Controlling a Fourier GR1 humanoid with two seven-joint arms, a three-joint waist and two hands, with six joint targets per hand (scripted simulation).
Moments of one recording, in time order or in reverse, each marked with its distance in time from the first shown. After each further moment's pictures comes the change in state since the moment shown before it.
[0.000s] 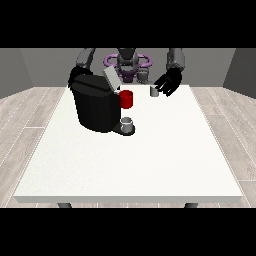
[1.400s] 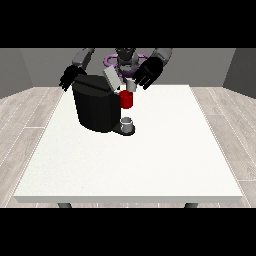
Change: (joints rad) left arm -0.313 0.078 0.102 0.022 -0.005 -0.064 0.126; right arm -0.074 -0.006 0.034 -0.081 0.024 -0.028 0.021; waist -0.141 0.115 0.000
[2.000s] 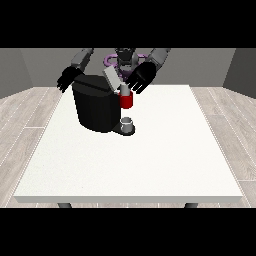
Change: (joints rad) left arm -0.038 -0.034 -0.008 0.014 -0.020 0.004 0.013; right arm -0.048 -0.006 -0.029 0.000 -0.022 -0.004 0.013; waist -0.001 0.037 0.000
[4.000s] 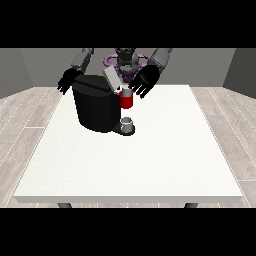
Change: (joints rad) left arm 0.004 0.000 -0.011 0.025 -0.060 -0.017 -0.044; right arm 0.022 0.001 -0.010 0.011 0.003 -0.019 -0.033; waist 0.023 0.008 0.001
